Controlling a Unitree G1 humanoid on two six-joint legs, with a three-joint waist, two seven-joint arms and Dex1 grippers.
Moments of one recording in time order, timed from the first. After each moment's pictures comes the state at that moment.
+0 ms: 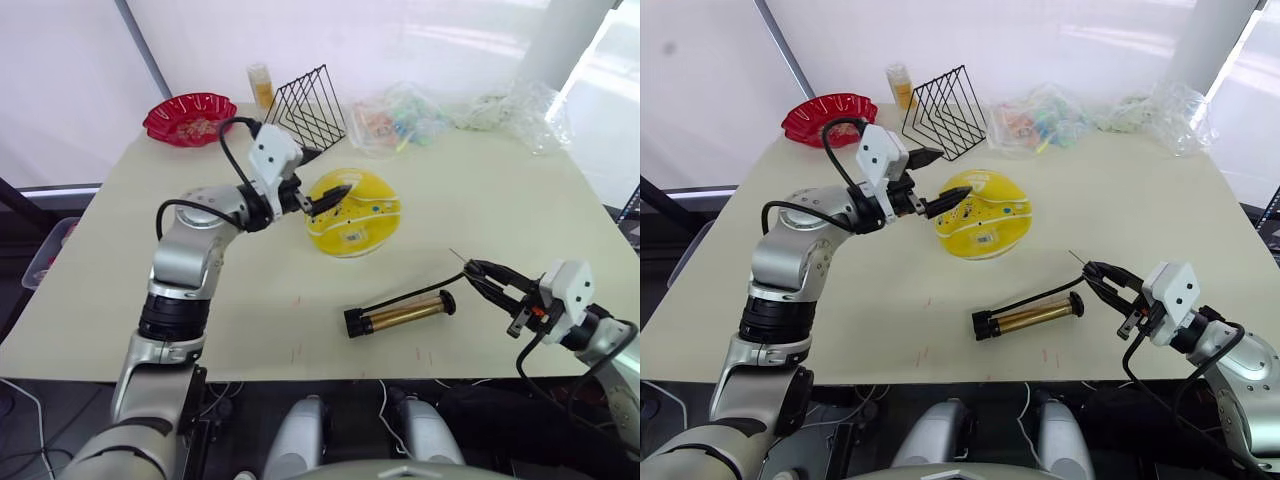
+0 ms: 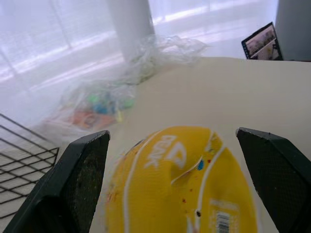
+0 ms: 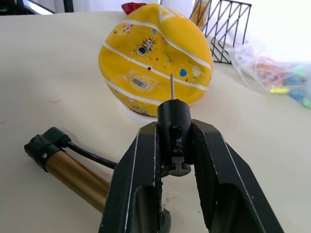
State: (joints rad) left arm -0.68 0.51 -0.01 -0.06 -0.26 0.50 -0.78; right arm 0.17 -0.60 -0.21 -0.41 0.44 0.07 0.82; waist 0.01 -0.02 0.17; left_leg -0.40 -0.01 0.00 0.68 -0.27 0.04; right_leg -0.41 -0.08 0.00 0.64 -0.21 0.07
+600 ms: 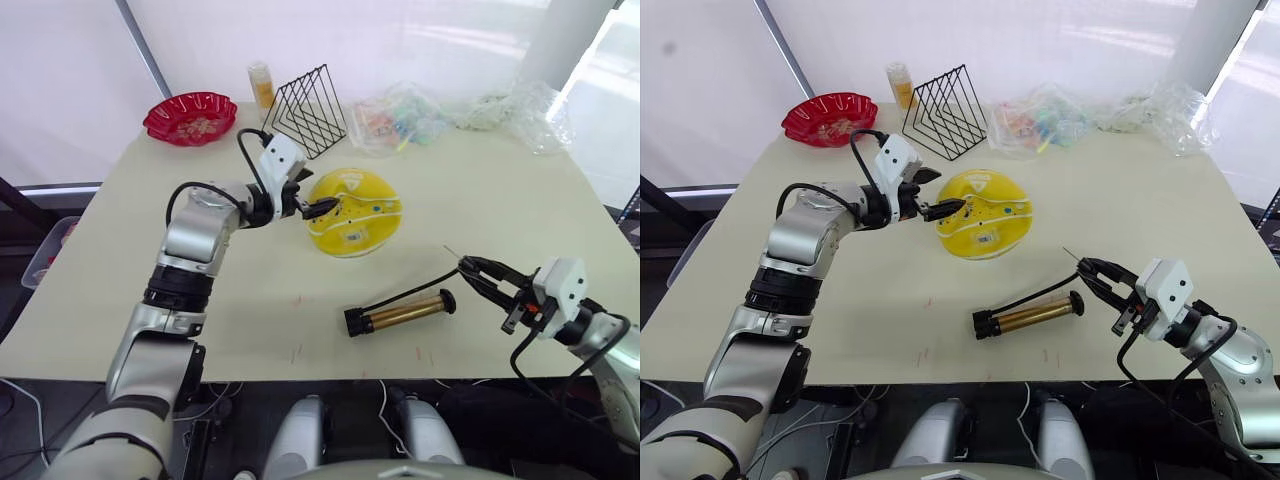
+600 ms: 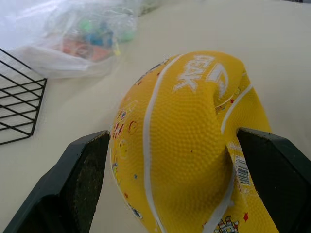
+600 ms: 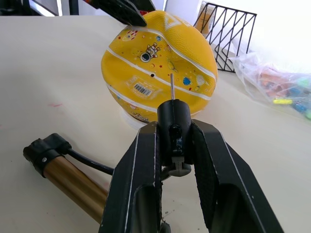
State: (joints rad) left arm -0.82 0.52 -0.13 0.23 -0.18 0.56 -0.83; right arm 0.13 -0.59 -0.19 -0.39 0.42 0.06 0.82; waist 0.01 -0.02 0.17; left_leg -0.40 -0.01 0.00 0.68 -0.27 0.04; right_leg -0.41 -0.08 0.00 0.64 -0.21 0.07
